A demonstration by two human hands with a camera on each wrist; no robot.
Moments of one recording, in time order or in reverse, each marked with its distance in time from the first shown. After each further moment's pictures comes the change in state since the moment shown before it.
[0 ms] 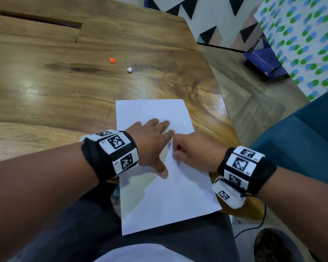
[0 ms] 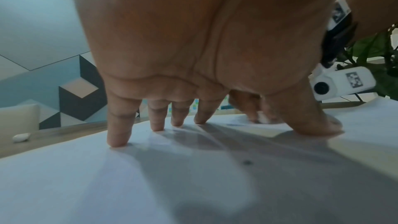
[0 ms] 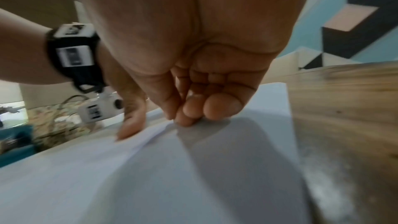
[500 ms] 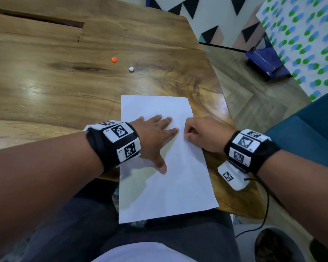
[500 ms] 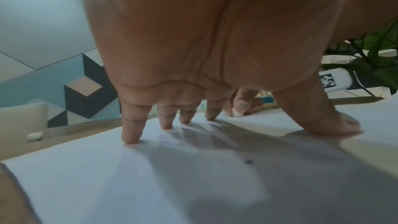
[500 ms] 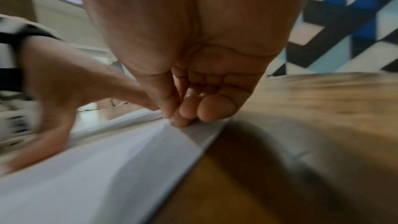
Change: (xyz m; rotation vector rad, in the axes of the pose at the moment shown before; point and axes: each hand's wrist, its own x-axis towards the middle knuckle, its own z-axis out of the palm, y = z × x) left_hand 0.008 -0.008 -0.006 0.010 -0.083 -0.005; right_hand 0.018 0.033 -0.022 0.040 0.042 0.086
